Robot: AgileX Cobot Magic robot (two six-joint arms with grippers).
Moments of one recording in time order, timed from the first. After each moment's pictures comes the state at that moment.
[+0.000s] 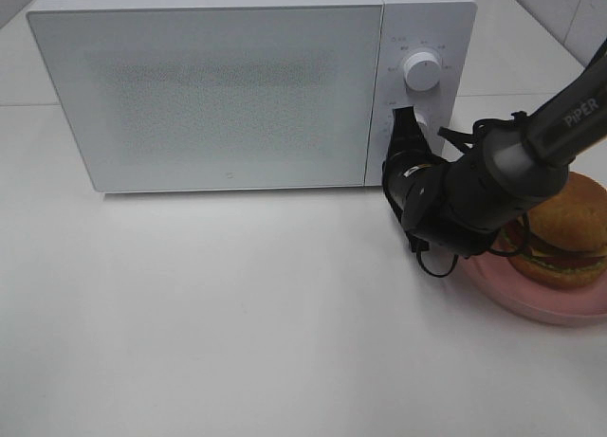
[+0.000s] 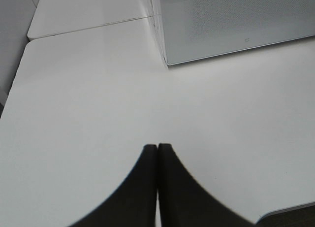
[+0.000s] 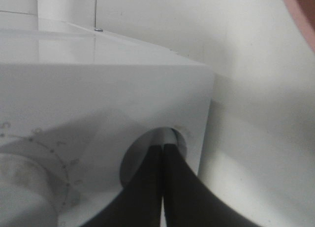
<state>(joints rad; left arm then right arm) -0.03 0.00 -0.50 -0.09 1.04 0.23 0.55 2.16 -0.94 0.81 -0.81 0.99</state>
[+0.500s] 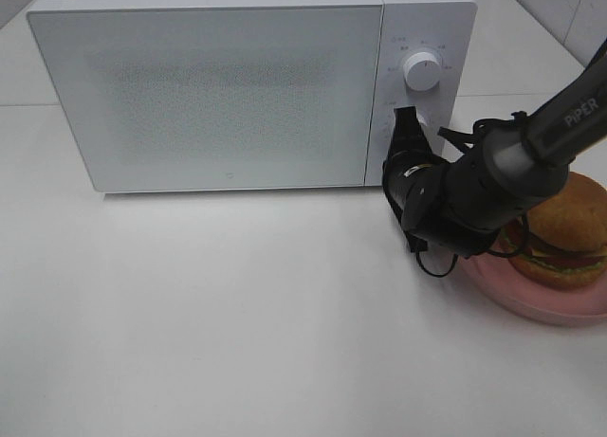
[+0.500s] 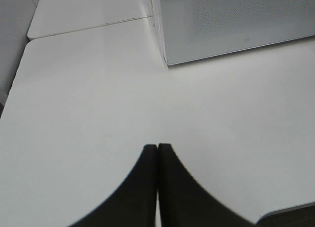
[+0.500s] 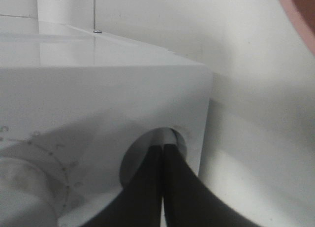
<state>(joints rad) -0.03 0.00 -0.50 -0.09 1.04 0.23 0.55 2.16 -0.94 0.81 -0.81 1.01</state>
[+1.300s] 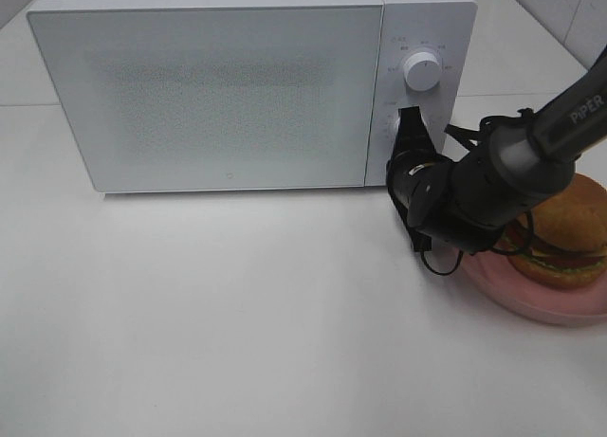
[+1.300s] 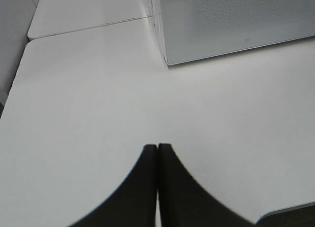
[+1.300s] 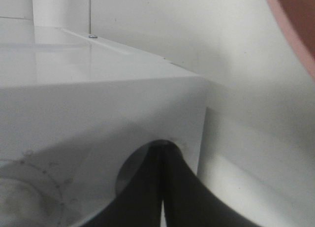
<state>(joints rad) -0.03 0.00 -0.50 -0.09 1.04 0.23 0.53 2.16 -0.94 0.80 -0.78 1.01</state>
